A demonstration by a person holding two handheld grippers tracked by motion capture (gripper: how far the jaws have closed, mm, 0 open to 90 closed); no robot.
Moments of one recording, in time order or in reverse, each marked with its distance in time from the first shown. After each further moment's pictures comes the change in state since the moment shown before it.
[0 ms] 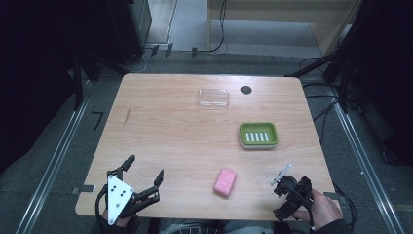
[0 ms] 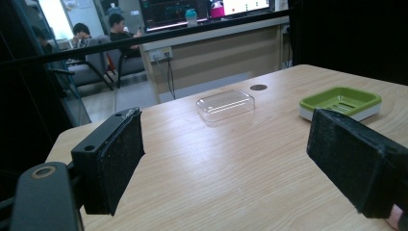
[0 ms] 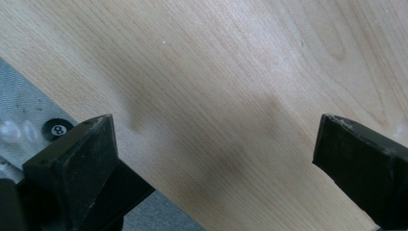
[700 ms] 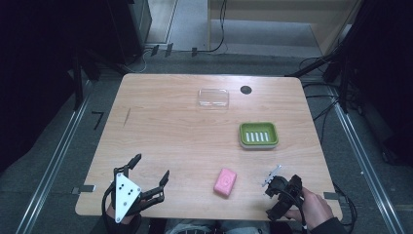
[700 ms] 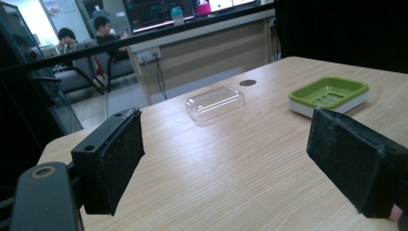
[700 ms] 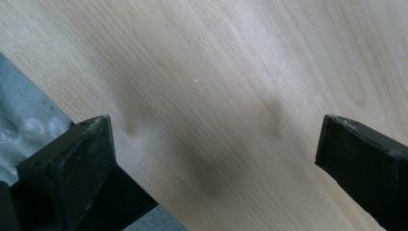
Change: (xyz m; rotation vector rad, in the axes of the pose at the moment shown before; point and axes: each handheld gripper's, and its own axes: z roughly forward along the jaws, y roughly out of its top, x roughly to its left) left arm -0.004 0.000 0.008 0.003 -0.036 0.039; right arm 0.014 0.016 0.003 -0.026 0.005 -0.059
